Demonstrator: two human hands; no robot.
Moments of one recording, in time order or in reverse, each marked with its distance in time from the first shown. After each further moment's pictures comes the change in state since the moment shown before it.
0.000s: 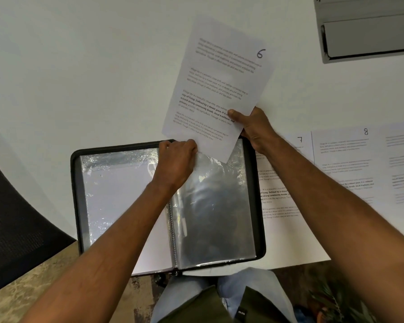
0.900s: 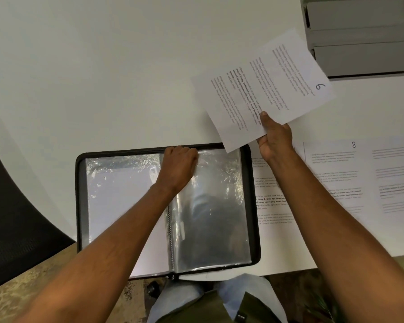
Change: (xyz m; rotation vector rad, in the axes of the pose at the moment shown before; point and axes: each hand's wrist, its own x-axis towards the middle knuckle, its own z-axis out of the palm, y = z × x) left_hand 0.001 -0.006 0.008 0.041 0.038 0.066; right_hand -0.036 -0.031 -0.022 0.441 0.373 -0.014
